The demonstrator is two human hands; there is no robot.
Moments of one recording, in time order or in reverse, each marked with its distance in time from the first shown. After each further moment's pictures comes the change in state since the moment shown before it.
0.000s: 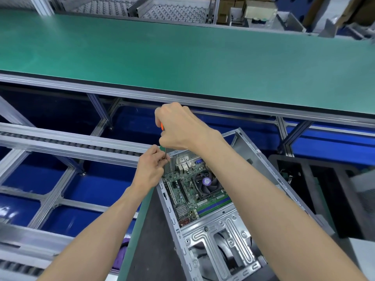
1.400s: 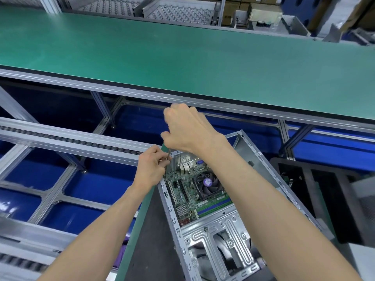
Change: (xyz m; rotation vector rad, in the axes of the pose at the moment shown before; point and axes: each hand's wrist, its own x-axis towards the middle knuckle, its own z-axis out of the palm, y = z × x) left_hand -0.003 -0.003 -0.002 0.004 0.049 -0.013; right_hand -0.007 0.001 0.005 -0.080 0.113 0.054
